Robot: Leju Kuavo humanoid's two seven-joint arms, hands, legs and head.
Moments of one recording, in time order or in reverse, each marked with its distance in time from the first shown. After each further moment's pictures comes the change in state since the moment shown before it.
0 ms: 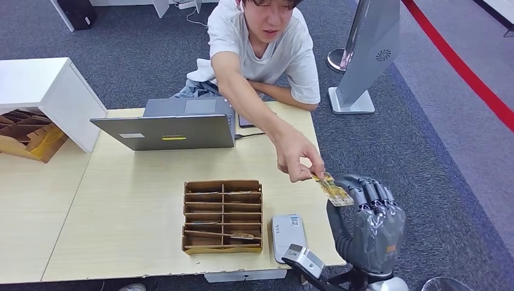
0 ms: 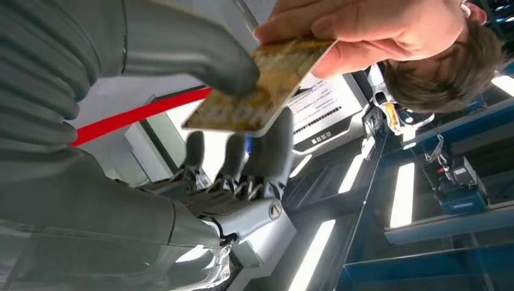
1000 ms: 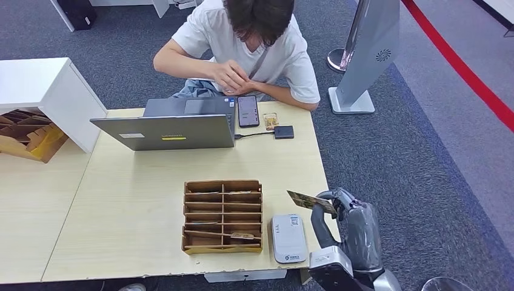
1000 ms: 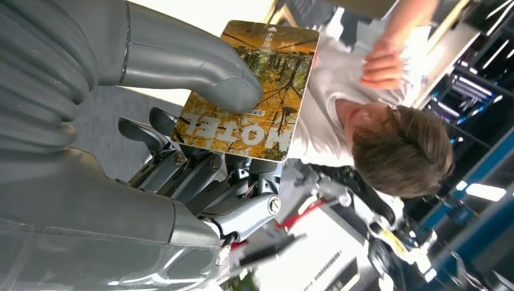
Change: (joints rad) left arm -0.003 0.000 0.034 0.000 -0.065 -0.008 0.009; right arm 0.047 0.030 -0.011 -0.052 -0.629 0.253 -0.180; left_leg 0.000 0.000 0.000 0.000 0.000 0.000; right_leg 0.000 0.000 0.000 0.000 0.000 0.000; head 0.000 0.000
